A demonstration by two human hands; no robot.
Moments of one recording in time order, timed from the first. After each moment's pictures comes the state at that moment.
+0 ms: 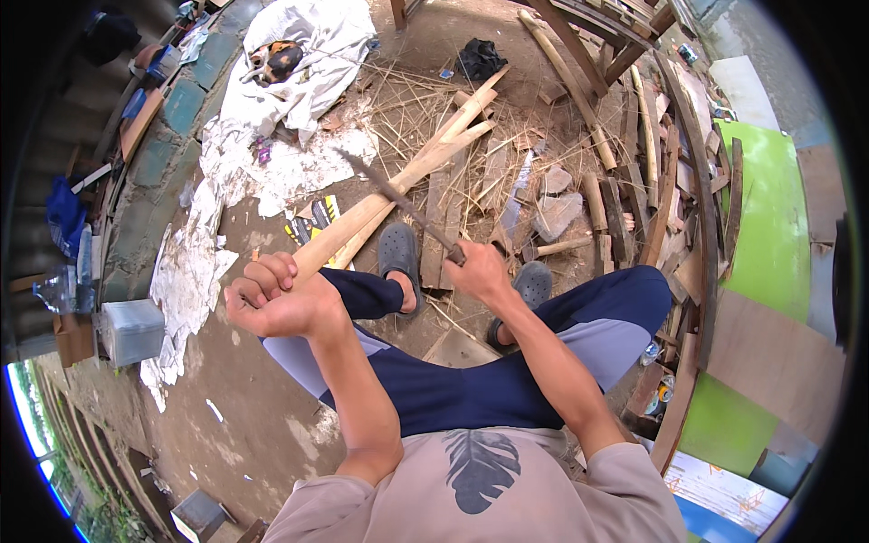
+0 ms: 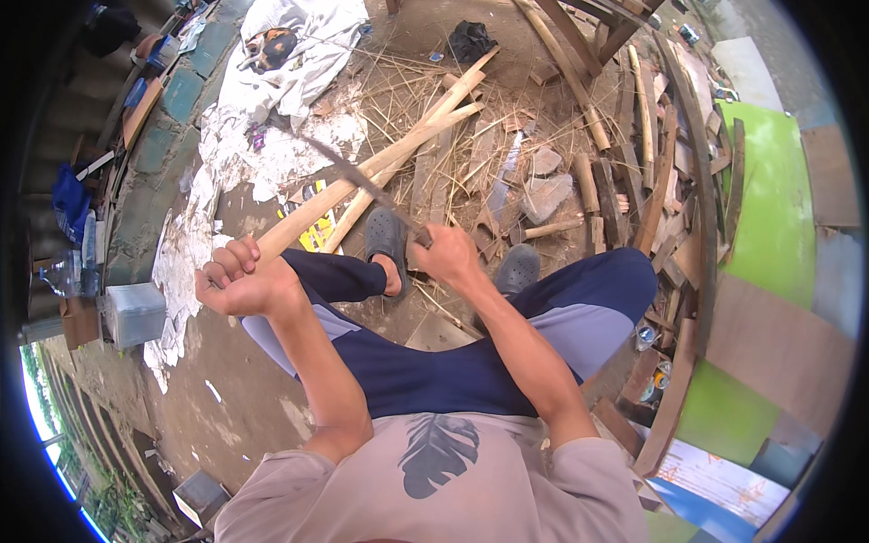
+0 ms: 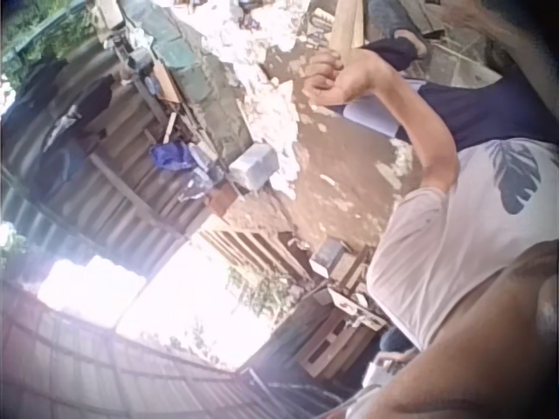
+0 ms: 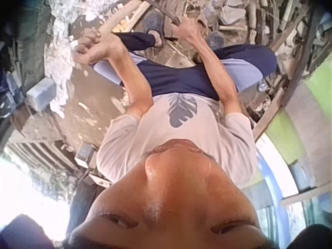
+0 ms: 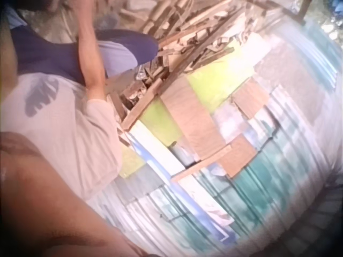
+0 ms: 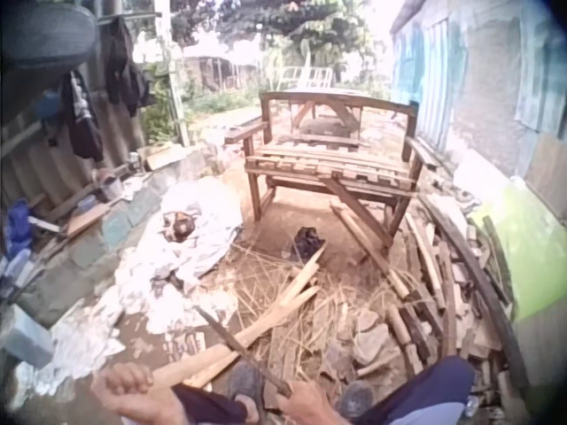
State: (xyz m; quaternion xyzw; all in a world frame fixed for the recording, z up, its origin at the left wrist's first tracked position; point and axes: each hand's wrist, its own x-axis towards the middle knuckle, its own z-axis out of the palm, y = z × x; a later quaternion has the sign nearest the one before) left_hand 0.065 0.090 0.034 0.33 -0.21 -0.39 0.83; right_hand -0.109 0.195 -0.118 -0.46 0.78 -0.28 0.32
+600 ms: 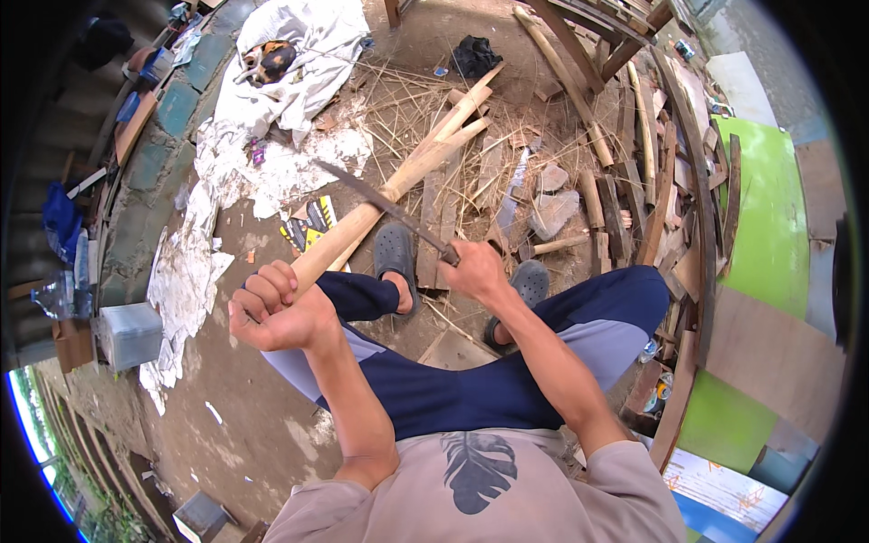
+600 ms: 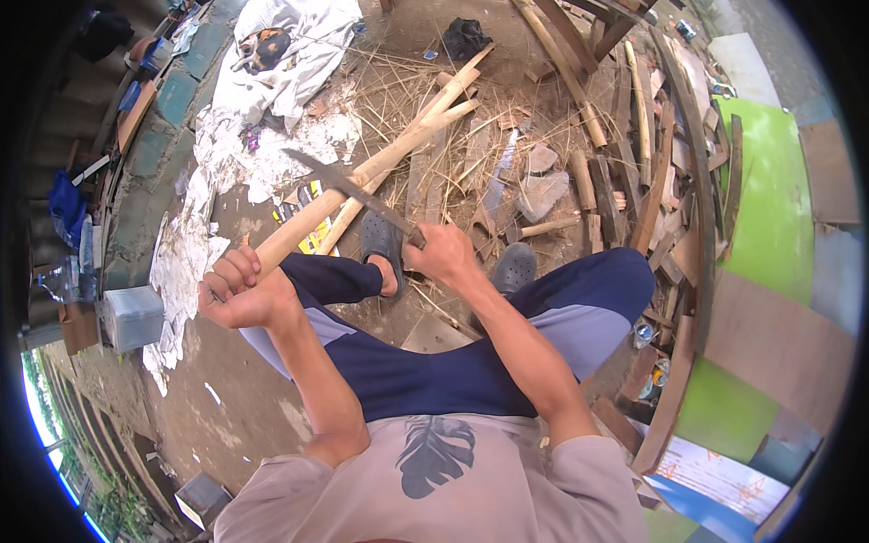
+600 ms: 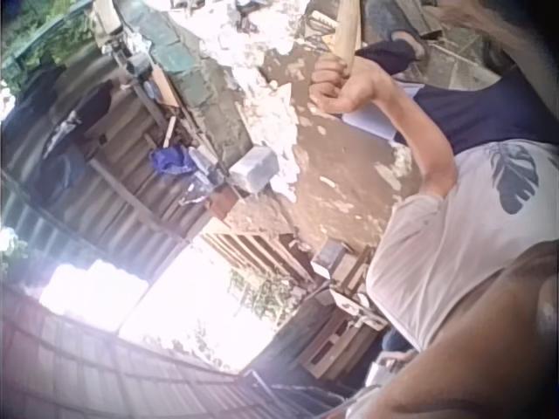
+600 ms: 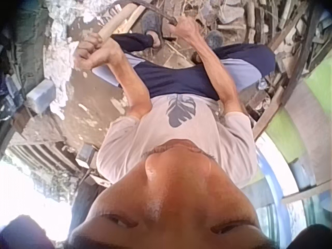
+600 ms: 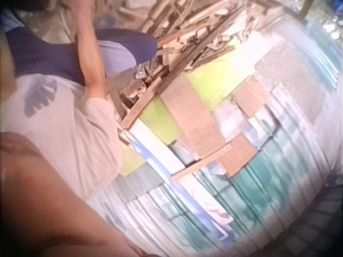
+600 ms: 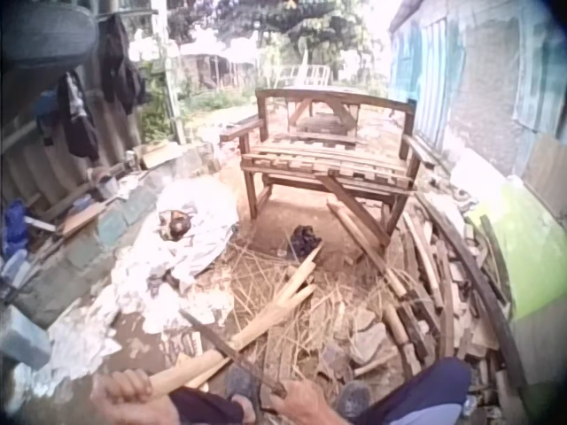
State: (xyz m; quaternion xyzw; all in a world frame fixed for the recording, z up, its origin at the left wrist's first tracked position) left_hand 0.074 0.093 0.015 0.29 -0.27 -0.43 0.81; right_hand -0.117 0.190 -0.121 -0.48 0.79 -0.24 0.30
